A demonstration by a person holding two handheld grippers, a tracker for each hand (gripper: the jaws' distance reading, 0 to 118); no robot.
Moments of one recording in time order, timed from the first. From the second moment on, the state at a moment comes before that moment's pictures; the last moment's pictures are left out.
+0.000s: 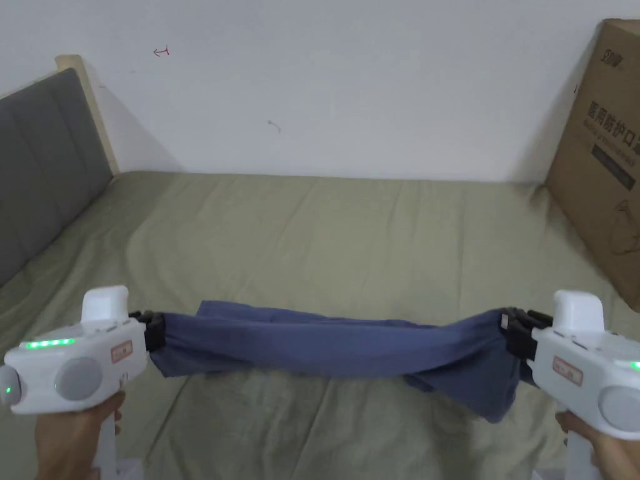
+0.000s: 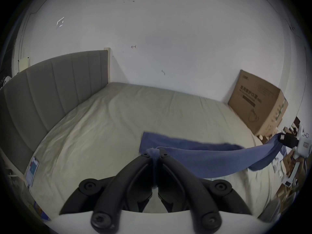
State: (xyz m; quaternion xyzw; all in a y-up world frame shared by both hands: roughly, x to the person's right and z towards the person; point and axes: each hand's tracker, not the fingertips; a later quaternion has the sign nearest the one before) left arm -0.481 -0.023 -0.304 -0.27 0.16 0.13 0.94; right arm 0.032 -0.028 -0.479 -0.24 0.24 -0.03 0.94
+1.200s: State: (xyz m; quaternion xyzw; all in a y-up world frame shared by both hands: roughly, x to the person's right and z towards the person) left arm -0.451 -0.119 -0.149 -0.36 0.18 0.29 0.87; right arm 0.065 -0.109 -0.295 -0.39 0.17 -0.02 0.91
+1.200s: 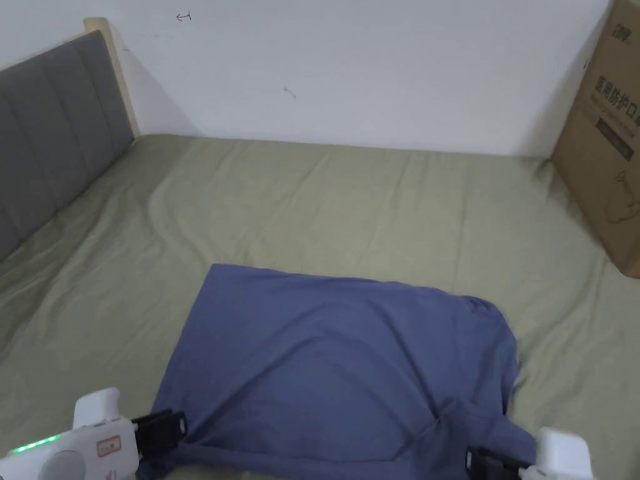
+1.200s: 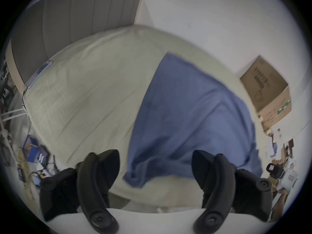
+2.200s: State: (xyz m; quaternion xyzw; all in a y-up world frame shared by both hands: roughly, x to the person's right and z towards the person) left arm -0.397 0.000 -0.175 -0.20 0.17 0.09 0.96; right arm 0.018 0.033 -0.284 -0.08 0.13 0.03 0.99
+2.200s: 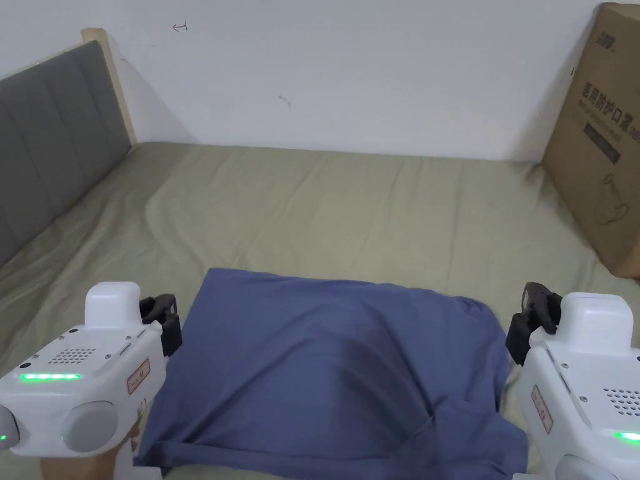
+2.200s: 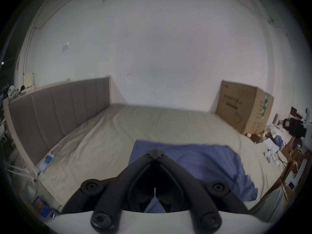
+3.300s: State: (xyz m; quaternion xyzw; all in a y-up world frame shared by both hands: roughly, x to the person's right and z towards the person) left arm -0.432 -0.149 -0.144 -0.44 0.16 0.16 0.87; right arm 0.058 -0.047 -0.280 -0.27 0.10 0.02 0.96
